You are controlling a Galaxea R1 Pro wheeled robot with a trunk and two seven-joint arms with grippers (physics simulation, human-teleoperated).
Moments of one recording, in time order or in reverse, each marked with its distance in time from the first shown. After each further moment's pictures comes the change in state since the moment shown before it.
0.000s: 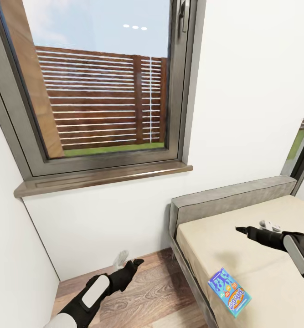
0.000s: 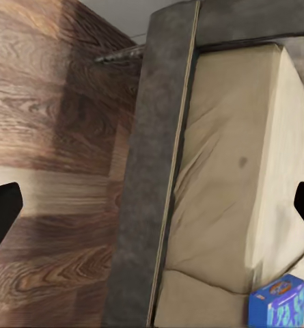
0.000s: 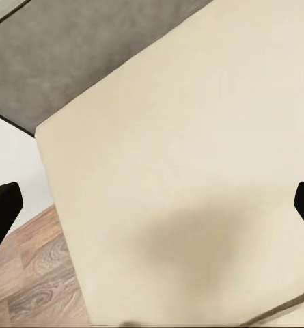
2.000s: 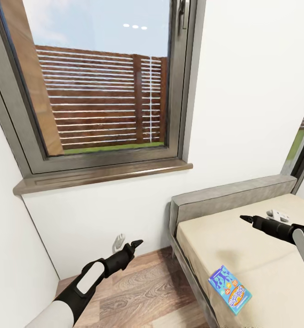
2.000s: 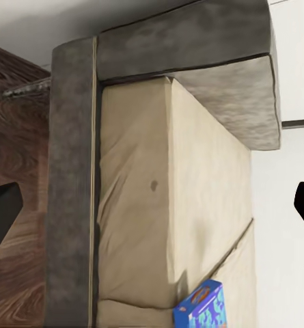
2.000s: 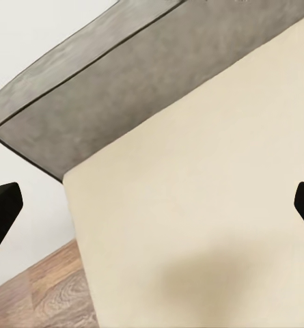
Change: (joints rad) left arm -0.047 0.046 0.005 -0.065 0.017 0.044 -0.190; right arm 0.035 0.011 -0.110 -0.202 0.003 0.046 0.004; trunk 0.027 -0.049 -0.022
